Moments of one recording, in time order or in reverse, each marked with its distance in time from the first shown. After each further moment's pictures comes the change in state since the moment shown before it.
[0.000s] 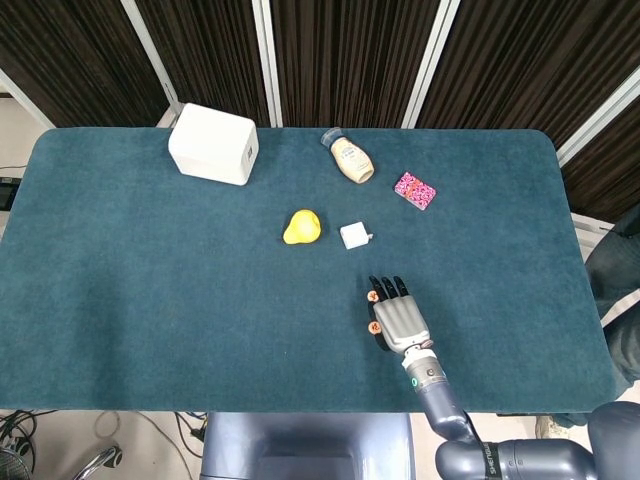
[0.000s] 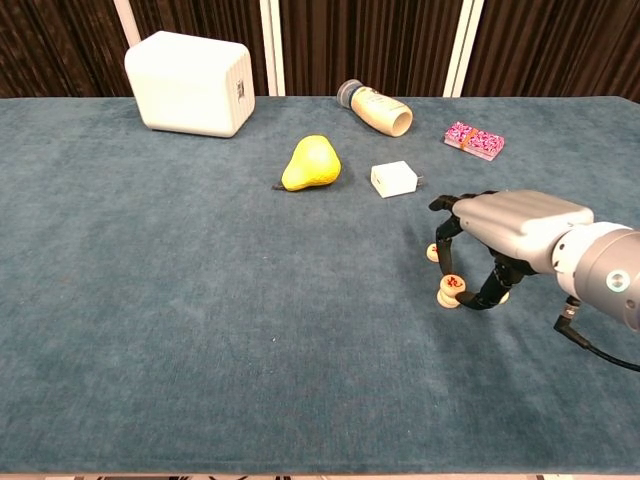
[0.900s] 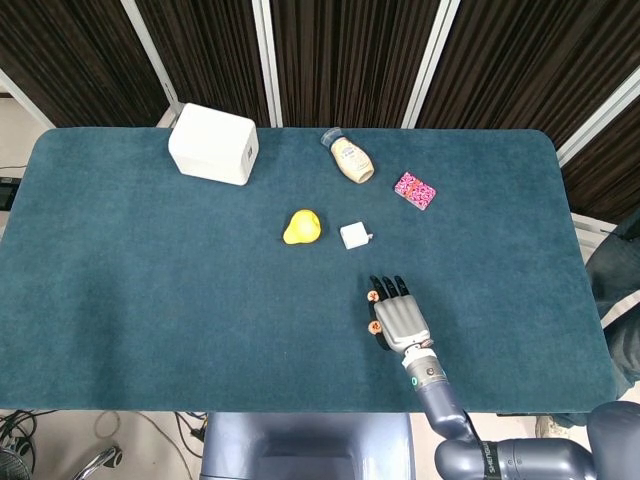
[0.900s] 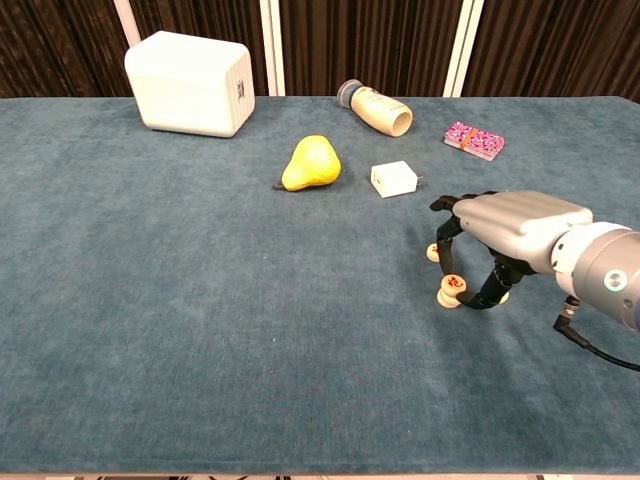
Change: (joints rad) left arm 0.001 0.001 -0.002 0.000 -0.005 0.002 0.001; right arm 0.001 0.000 0.002 0.005 0.005 -0.002 -0.002
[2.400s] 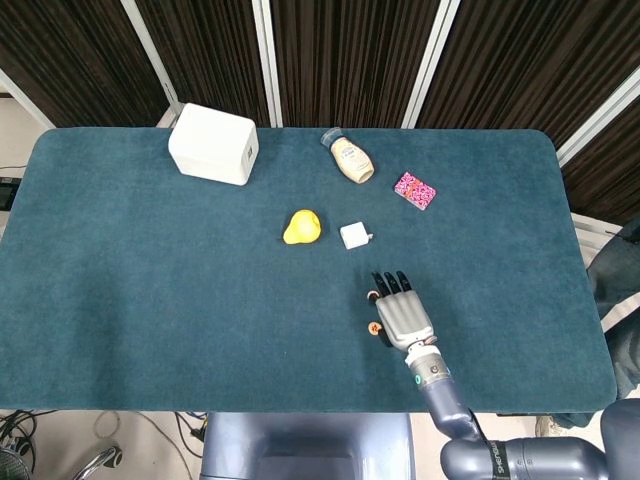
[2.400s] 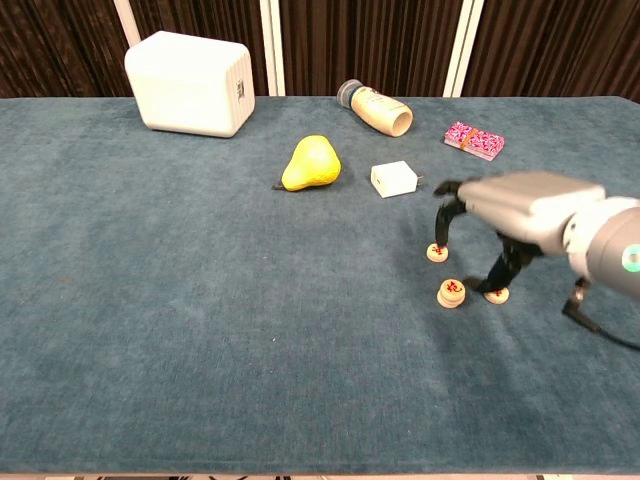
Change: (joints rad) left arm 0.001 0.000 -0.001 0.000 0.000 0.001 -0.003; right arm 0.023 0.071 0.031 -0.093 0.033 0.017 -0.063
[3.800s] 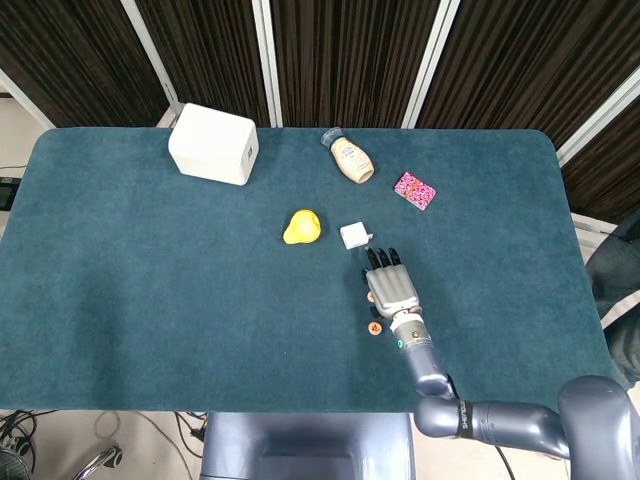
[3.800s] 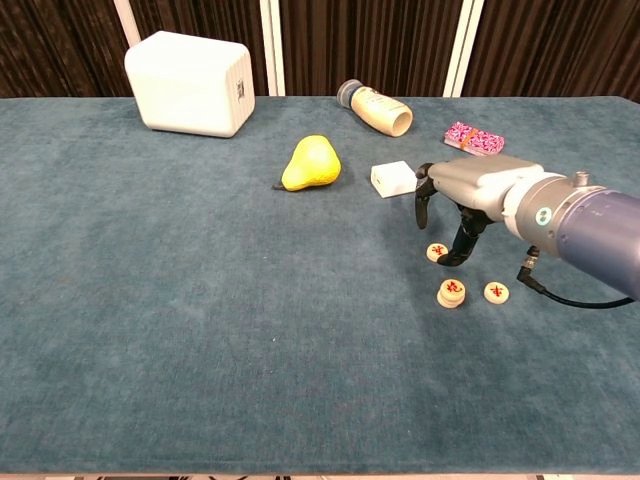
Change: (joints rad) left arm 0.003 0.003 -0.003 0.002 -0.005 0.003 -0.003; right arm 0.147 -0.123 0.060 0.303 0.138 -0.120 0.079
